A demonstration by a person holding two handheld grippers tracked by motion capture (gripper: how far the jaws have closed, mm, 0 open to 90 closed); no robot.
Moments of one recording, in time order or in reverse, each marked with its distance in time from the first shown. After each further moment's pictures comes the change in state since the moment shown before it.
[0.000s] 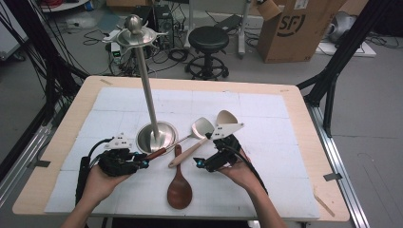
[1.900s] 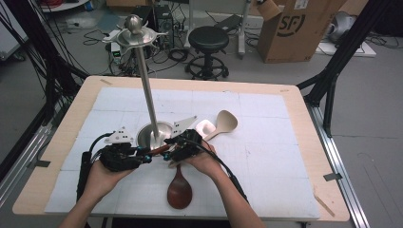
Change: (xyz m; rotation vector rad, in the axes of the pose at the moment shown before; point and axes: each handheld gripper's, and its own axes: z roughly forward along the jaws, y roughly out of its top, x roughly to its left) left arm -0.005 0.019 -0.007 -0.049 -0.012 -0.002; right arm 0.009 0.045 0.096 0.069 0.171 -0.176
